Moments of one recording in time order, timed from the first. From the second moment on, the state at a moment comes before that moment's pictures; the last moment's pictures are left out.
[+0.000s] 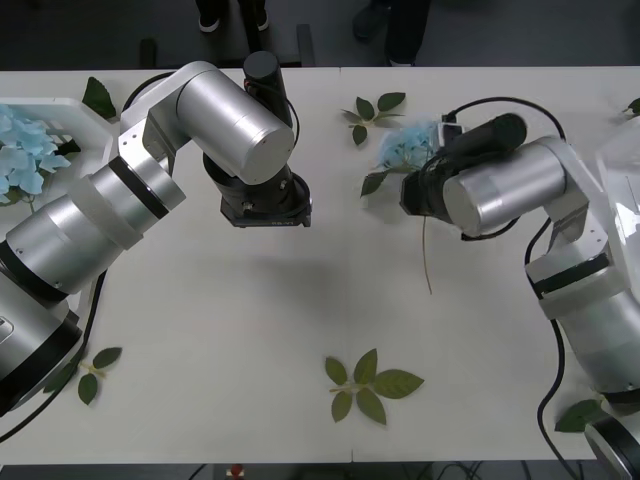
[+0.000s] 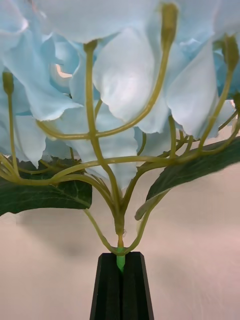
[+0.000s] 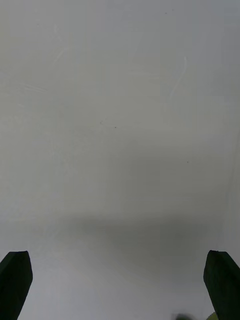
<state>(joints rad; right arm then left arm) -0.54 -0.35 0.26 -1.55 -0.30 1.21 1.09 -0.93 0.41 -0.65 -1.37 0.70 1.53 -0.79</state>
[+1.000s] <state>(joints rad) -0.54 -0.38 -0.27 -1.68 -1.57 1.18 1.65 -0.93 0.41 -0.65 -1.37 0.70 1.53 -0.79</state>
